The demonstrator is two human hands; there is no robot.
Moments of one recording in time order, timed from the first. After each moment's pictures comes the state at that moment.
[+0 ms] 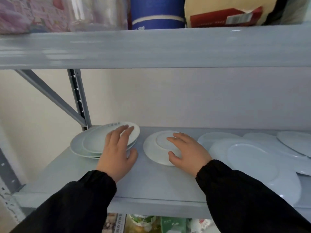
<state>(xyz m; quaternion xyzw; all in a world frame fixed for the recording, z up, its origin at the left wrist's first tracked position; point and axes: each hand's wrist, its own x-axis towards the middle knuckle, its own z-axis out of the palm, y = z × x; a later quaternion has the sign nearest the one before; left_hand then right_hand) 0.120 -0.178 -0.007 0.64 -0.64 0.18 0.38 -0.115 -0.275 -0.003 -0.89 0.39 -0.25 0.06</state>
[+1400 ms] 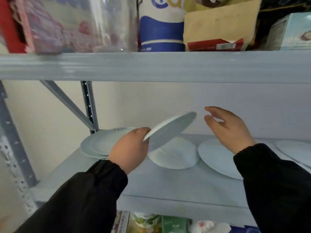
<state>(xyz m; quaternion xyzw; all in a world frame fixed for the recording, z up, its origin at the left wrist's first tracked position) 0.067 -0.152 0.063 0.65 -0.65 0.12 0.37 -0.194 -0.268 0.097 -0.78 0.39 -0.47 0.16</state>
